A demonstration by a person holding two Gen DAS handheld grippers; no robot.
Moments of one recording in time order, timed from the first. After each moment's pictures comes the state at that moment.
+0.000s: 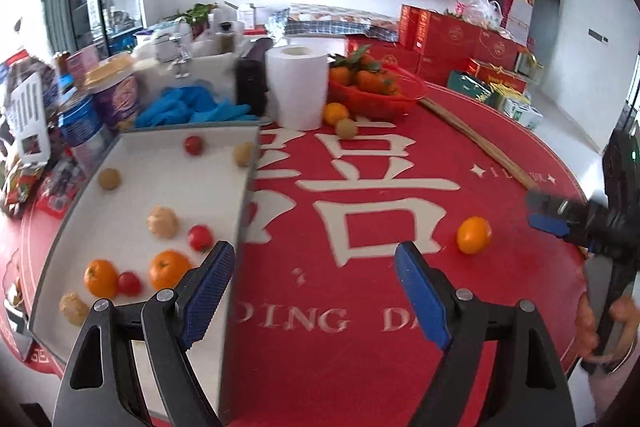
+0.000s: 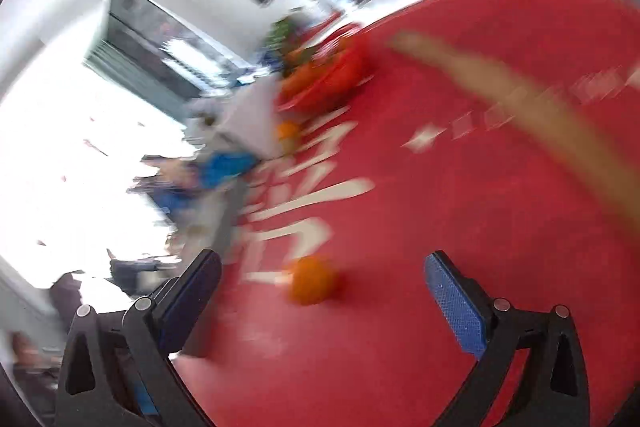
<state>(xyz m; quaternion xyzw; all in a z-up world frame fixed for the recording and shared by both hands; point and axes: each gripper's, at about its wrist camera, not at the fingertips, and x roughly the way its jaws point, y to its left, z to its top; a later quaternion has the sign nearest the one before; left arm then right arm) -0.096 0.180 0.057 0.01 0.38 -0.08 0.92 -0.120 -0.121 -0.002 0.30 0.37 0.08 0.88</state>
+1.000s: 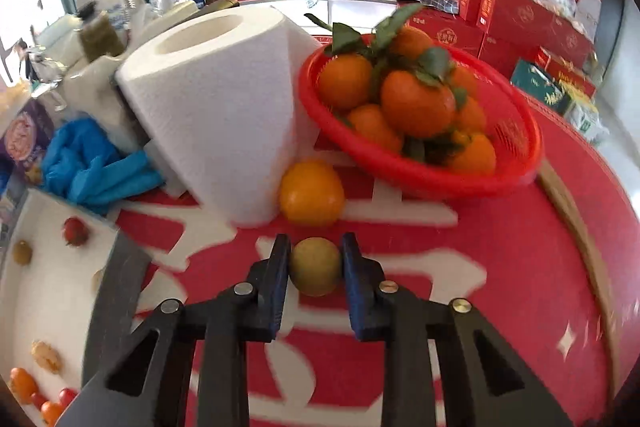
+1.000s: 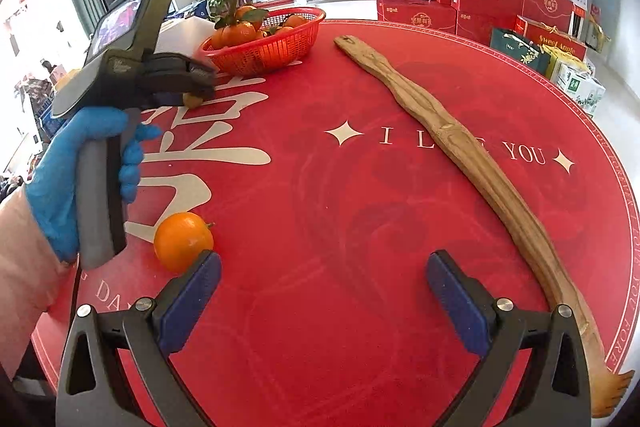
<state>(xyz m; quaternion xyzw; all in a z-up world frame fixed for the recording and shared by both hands) 0.105 0.102 0.005 0.01 0.44 0.03 0.90 -0.113 -0.087 -0.010 0.08 0.42 -0.05 0.90</state>
